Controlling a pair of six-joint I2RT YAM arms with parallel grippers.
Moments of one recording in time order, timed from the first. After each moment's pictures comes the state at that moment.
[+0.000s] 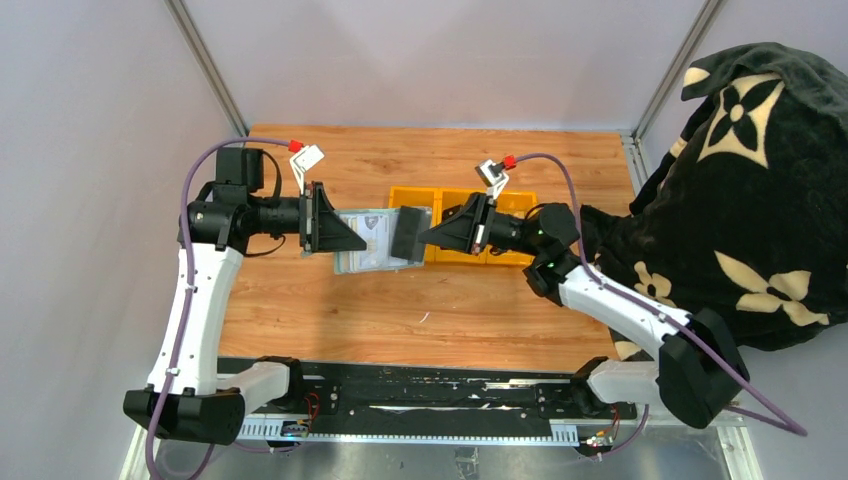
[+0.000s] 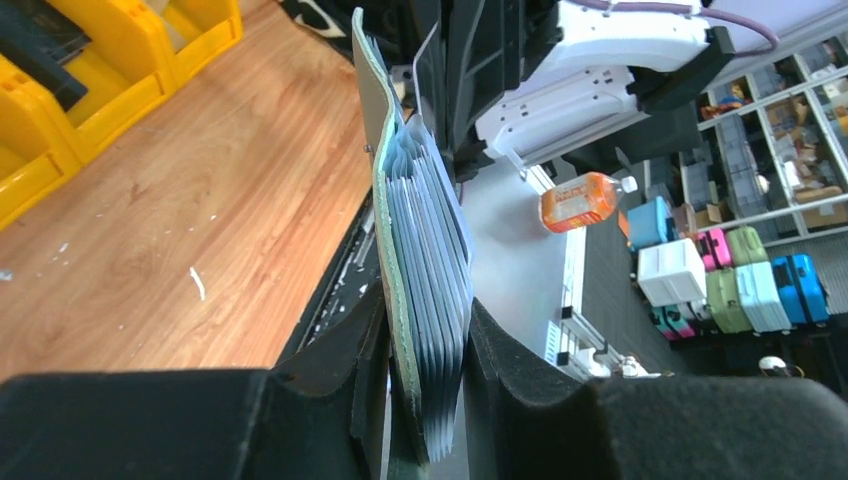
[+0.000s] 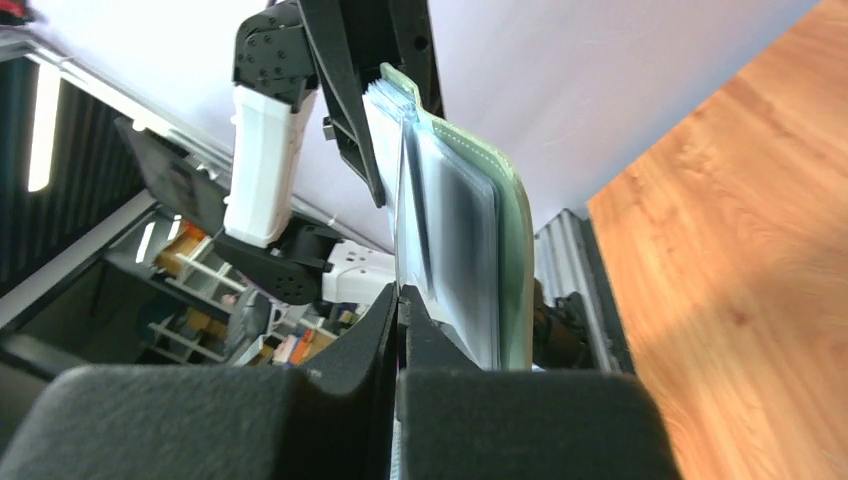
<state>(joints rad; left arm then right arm) -0.07 1.12 1.38 -1.05 1.30 -0.03 0.68 1.26 0.75 0.90 -0.76 1.23</state>
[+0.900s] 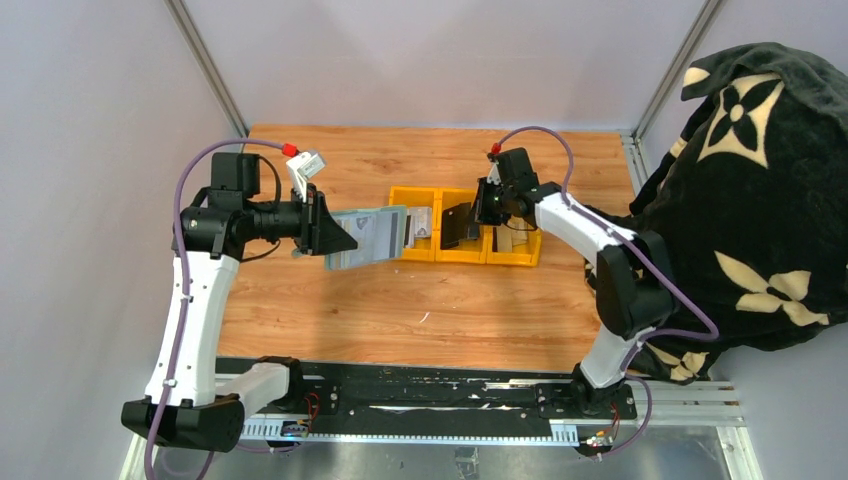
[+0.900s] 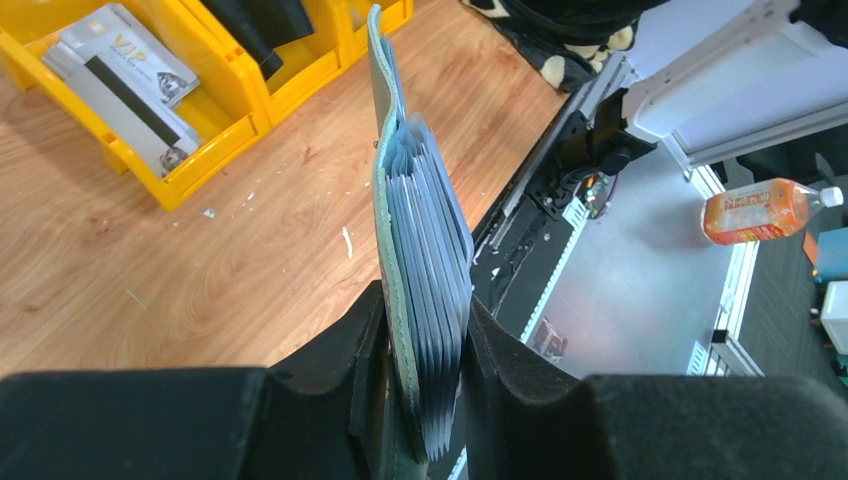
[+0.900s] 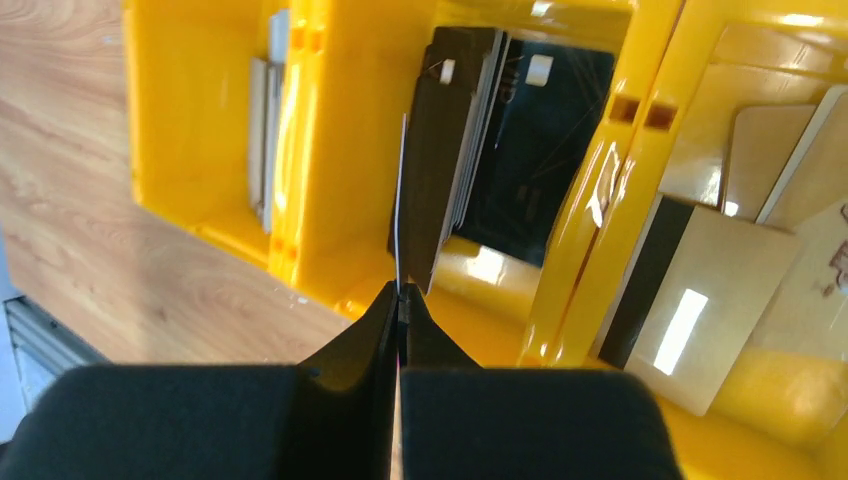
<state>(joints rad) -0.06 1.09 1.39 -1.10 0.98 0.13 0.41 1.67 1.23 -0.34 -0.28 0.46</state>
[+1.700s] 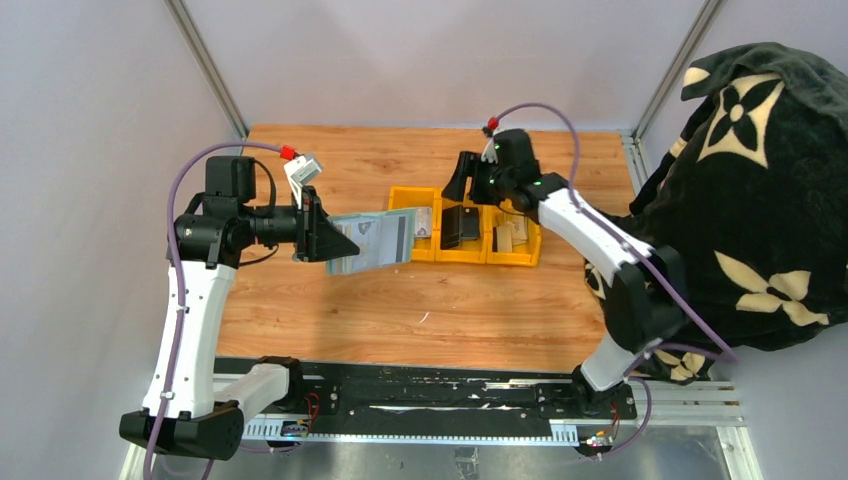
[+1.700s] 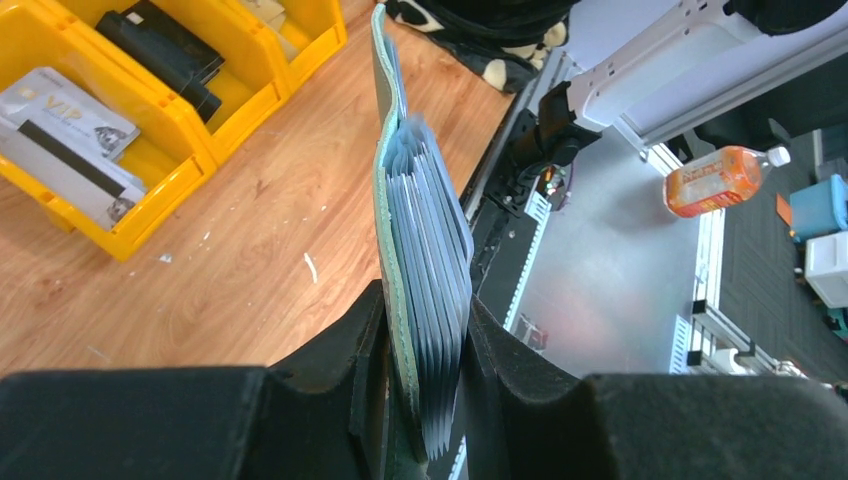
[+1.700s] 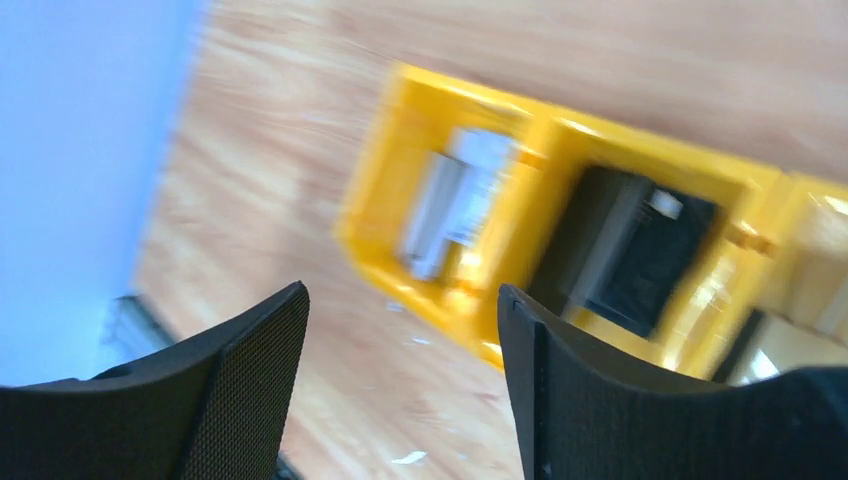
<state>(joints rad) -0.06 1.05 1.38 -1.10 1.12 0.17 0.47 1.64 1.36 -0.30 -0.25 0.48</state>
